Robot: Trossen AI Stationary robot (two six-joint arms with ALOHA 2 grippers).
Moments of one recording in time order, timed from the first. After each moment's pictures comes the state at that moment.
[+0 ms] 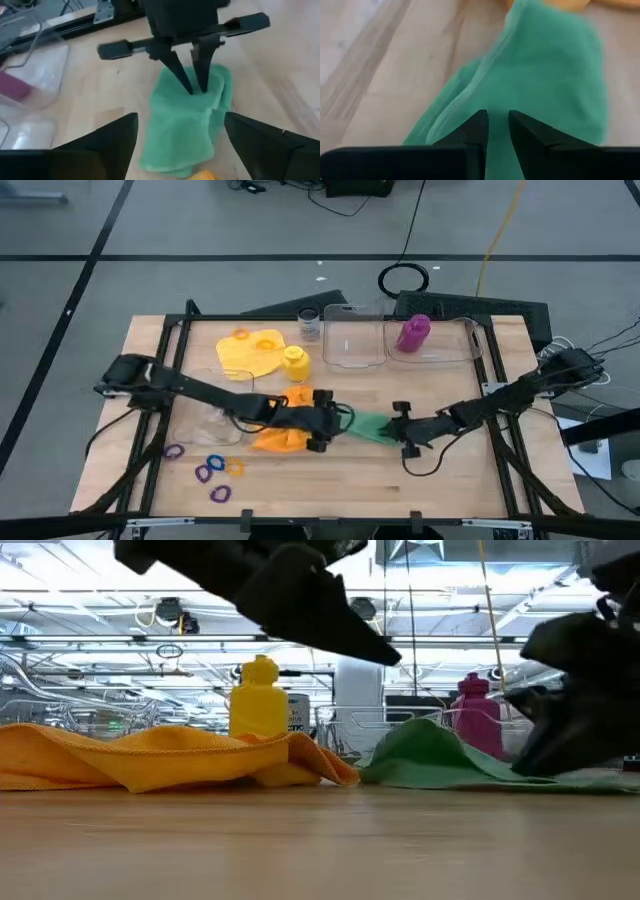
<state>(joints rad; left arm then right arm) -0.26 1.82 1.16 0.06 -0.29 0.16 0.45 1.54 0.53 0.28 0.32 0.17</state>
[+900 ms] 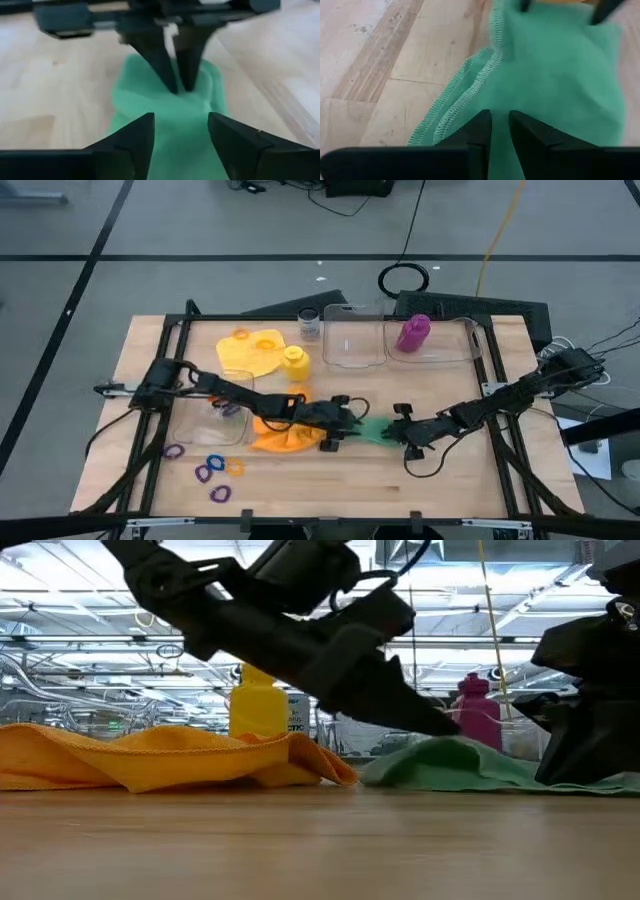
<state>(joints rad) -0.16 2.06 1.16 0.34 0.01 0.08 0.47 1.53 0.53 0.22 0.26 0.22</state>
